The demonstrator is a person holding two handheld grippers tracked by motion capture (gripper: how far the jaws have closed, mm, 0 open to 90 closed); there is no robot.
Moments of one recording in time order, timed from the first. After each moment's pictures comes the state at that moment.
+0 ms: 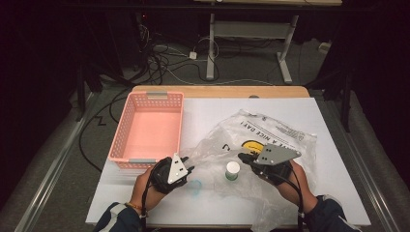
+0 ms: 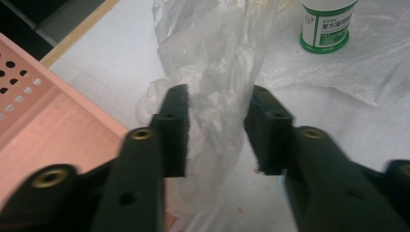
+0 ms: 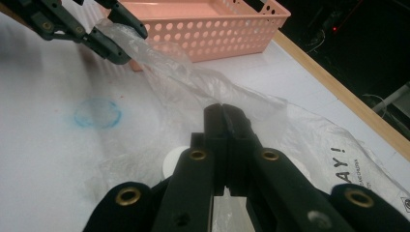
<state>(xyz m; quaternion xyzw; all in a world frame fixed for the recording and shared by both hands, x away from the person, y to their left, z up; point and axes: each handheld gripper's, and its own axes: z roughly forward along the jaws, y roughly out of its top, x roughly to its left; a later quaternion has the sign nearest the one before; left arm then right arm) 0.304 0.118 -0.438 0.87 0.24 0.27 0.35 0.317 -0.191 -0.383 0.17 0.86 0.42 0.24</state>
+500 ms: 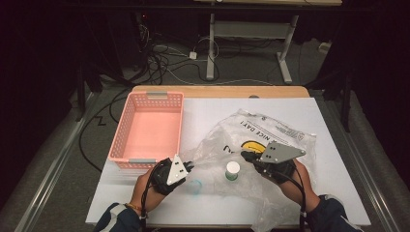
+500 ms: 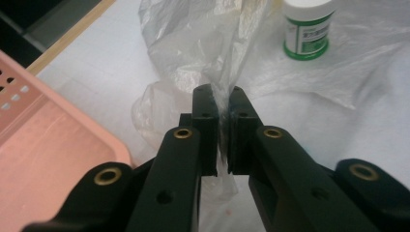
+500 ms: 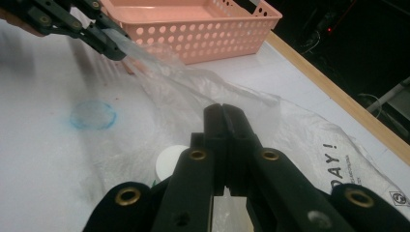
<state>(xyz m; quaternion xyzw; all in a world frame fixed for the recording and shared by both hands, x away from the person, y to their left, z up) 0.299 0.116 -0.433 0.87 0.22 0.25 0.36 0.320 -0.198 -0.380 0.18 0.85 0.43 0.25</state>
